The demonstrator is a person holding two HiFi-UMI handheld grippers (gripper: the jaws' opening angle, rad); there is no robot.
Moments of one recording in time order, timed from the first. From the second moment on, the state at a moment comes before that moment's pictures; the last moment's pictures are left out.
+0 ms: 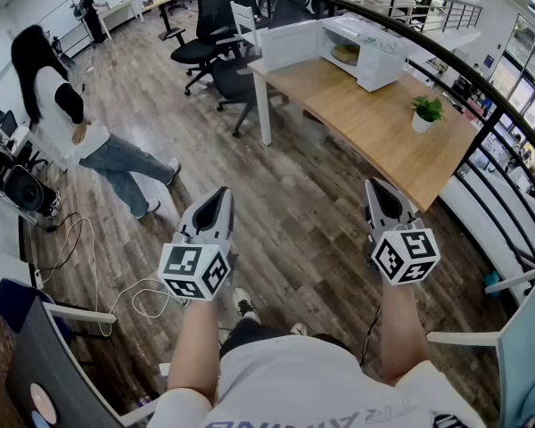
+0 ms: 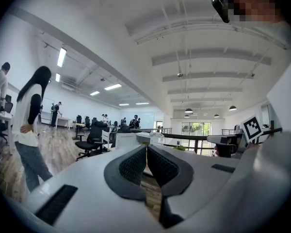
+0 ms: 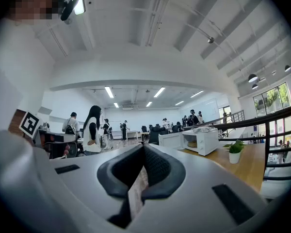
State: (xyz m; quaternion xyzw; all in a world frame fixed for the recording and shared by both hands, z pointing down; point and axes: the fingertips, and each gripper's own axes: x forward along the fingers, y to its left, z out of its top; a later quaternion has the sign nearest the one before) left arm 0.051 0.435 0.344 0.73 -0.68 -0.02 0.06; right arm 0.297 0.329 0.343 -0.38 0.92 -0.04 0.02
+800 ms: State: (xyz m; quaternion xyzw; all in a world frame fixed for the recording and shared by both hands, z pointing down) left arm 0.058 0.420 0.349 0.73 -0.68 -0.03 0.07; right arm 0.307 0.317 0.339 -0.38 0.92 -0.05 0.04
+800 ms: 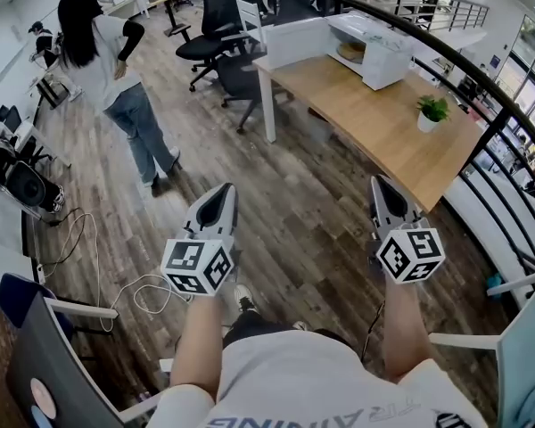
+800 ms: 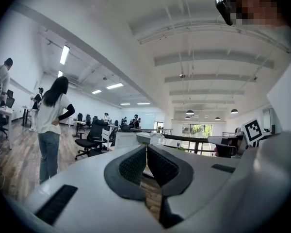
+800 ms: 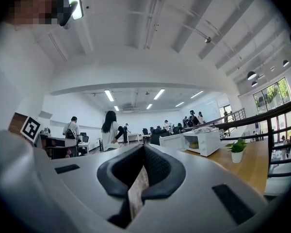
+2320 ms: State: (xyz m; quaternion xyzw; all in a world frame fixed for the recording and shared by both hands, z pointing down) left arm -0.207 0.154 0.389 0.79 -0.61 -0.02 0.10; right arm 0.047 0.089 0.374 -0.44 0.89 -0.06 -0.03
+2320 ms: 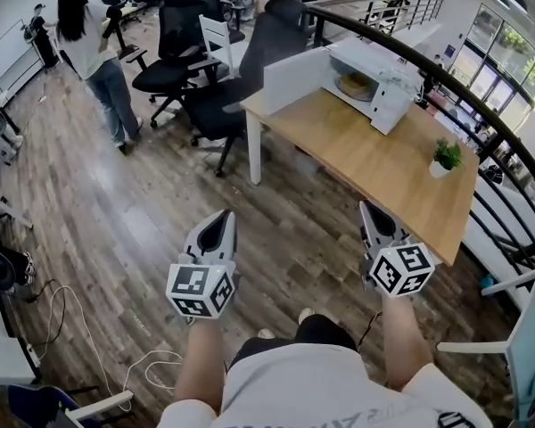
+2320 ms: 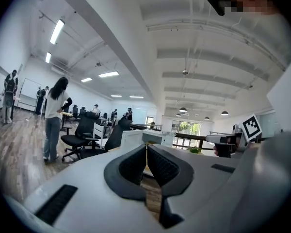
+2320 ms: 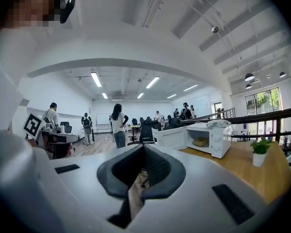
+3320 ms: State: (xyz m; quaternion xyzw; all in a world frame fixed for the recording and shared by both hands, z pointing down) left arm -0.165 -0.182 0.394 0.79 -0.60 -0.01 0.11; right arm 0.083 -0.247 0.404 -0.44 0.89 -0.09 -0.03
